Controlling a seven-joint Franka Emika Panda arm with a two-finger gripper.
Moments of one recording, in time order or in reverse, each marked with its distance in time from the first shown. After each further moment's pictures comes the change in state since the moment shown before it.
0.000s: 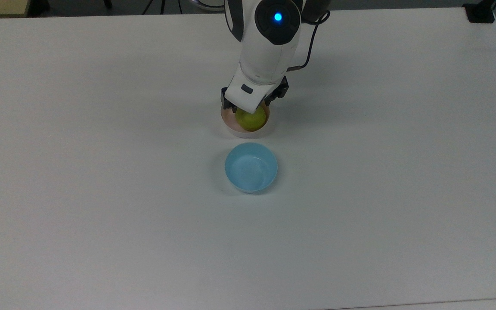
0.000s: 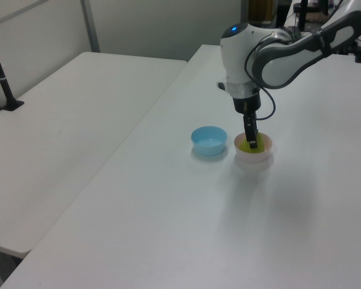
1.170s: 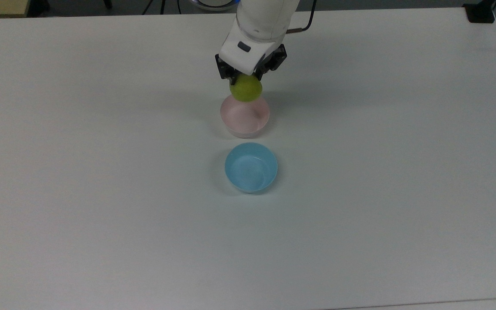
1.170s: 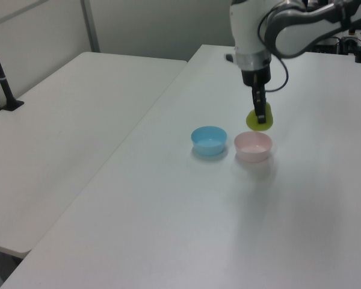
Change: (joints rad) arm 0.002 -0.150 -0.001 0.030 -0.022 -0.160 0.003
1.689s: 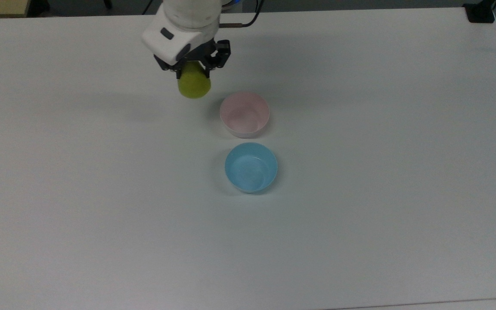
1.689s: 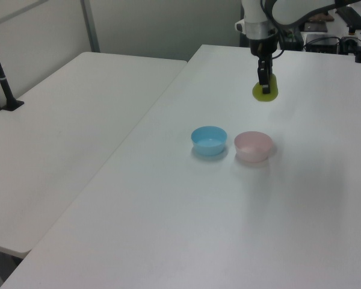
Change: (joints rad) arm -0.117 -0.014 -0.094 0.048 0.000 -0.037 -0.083
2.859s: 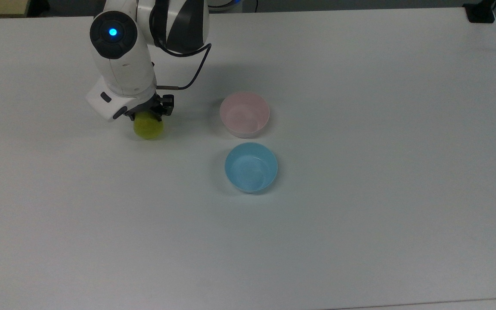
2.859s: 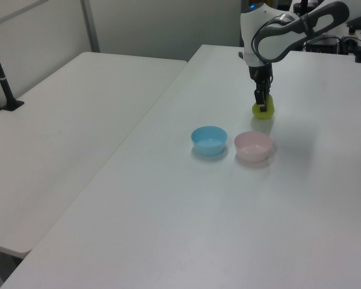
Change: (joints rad) arm -0.164 0.221 -0.023 -0.037 0.000 0.258 -0.079
